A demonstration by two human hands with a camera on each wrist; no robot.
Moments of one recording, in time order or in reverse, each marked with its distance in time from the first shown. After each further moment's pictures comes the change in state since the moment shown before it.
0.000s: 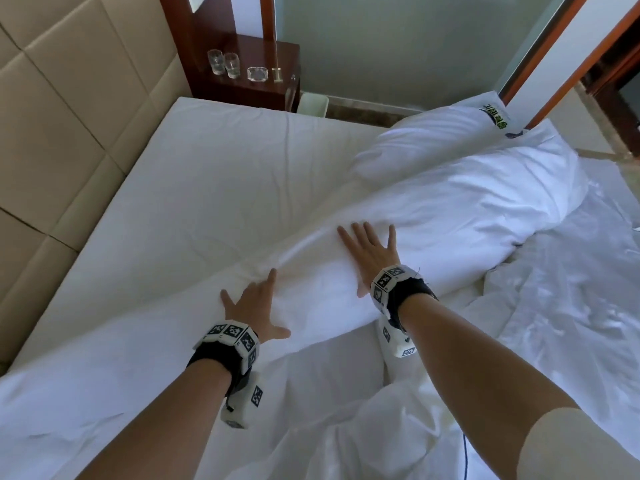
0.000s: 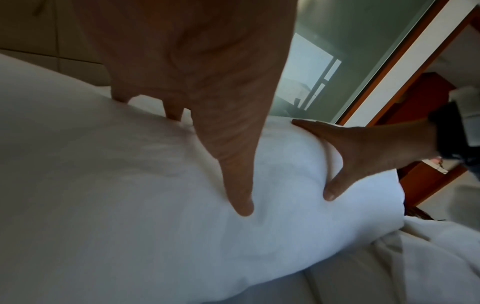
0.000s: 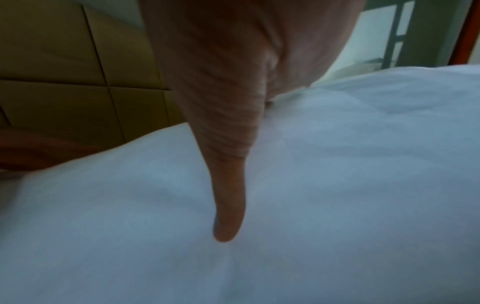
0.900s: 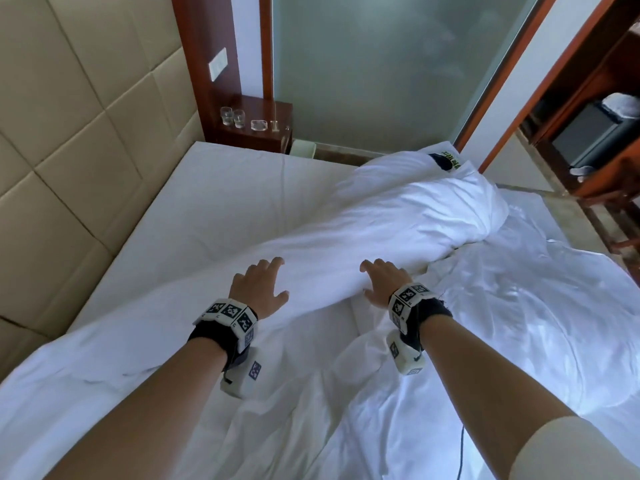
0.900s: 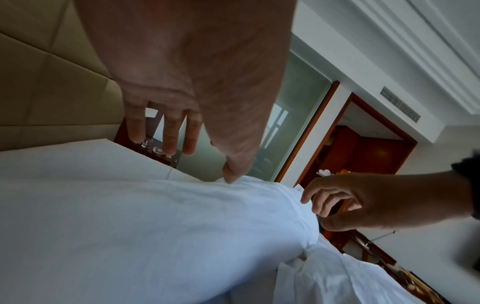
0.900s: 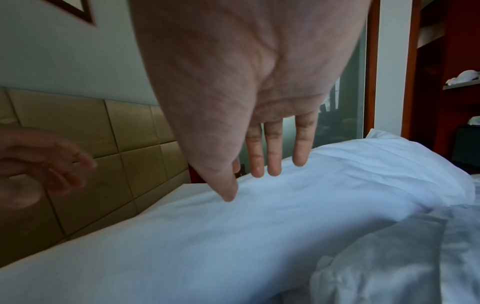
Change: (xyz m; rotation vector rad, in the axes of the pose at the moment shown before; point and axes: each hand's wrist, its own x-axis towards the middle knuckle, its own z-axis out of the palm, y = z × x) left_hand -0.192 0.024 -0.068 -0.051 0.339 0.194; right_hand -0.229 0.014 -0.080 0.337 -0.013 0.088
